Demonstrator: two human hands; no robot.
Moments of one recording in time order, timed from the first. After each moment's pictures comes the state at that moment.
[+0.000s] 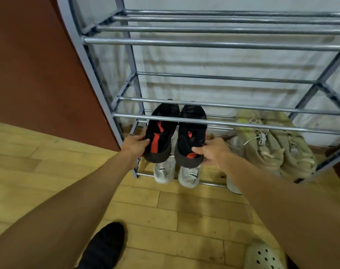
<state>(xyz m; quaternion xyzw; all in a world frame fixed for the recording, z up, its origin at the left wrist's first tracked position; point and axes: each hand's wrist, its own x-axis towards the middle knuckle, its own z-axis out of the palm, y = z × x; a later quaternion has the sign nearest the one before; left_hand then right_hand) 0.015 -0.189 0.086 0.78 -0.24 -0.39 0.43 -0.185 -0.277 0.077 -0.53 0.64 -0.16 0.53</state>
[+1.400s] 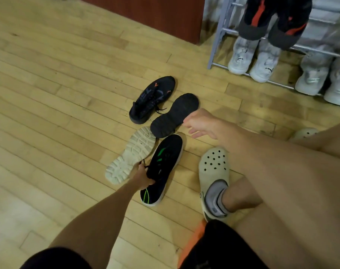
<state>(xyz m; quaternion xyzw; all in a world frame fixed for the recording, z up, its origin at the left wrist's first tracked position) -0.014 0.344 -0.066 0.86 -0.20 -0.47 0.03 -0.101 0.113 0.056 -0.64 0.50 0.11 0.57</state>
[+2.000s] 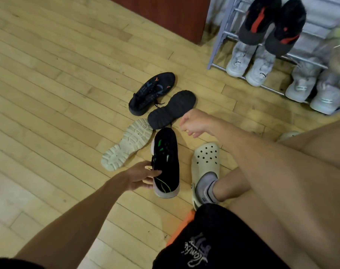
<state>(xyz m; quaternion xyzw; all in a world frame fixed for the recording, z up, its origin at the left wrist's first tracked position) -0.040 0.361 -0.031 0.65 0.01 -0.68 0.34 -0.118 0.136 0.090 -0.78 0.38 0.22 0.44</state>
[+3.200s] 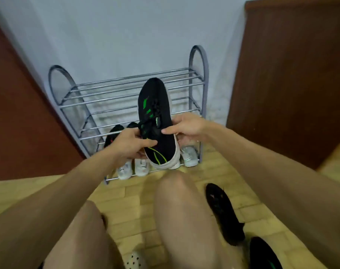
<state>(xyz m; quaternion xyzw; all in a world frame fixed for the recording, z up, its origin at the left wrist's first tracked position) -0.234 -0.005 0.328 0.64 -0.51 -0.46 0.34 -0.417 -0.072 0.329 -0.64 0.46 -0.22 0.58</state>
